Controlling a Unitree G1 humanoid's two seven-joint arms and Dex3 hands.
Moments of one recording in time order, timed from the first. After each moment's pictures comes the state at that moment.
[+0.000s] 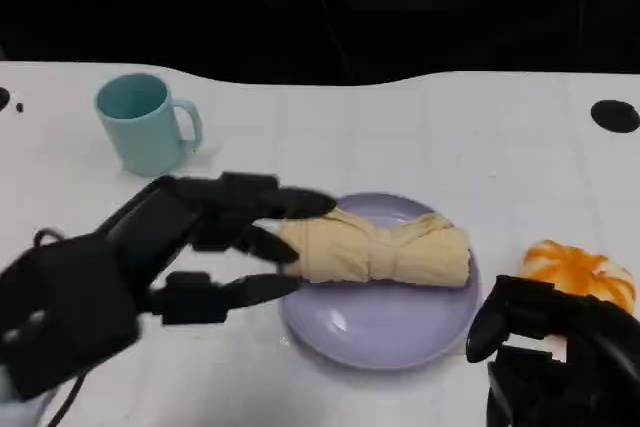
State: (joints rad) left arm 0.01 0.28 0.04 -0.55 -0.04 0.23 -0.55; right arm 0.24 -0.24 0.04 -0.92 0.33 0.96 0.13
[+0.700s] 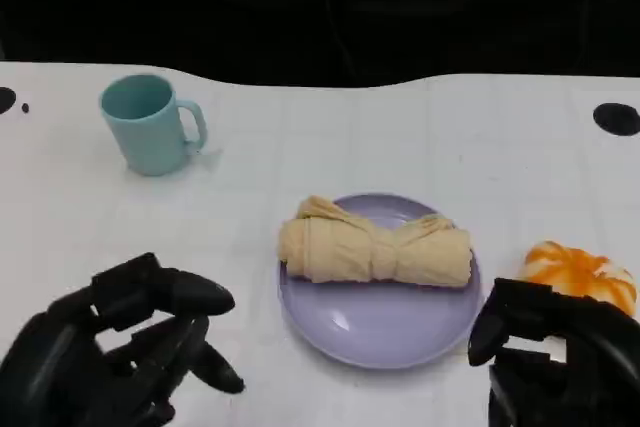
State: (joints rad) left arm 0.45 0.11 0.16 -0.75 -0.48 0.38 -0.32; right arm 0.25 -0.26 0.02 -0.86 0.33 0.88 0.20
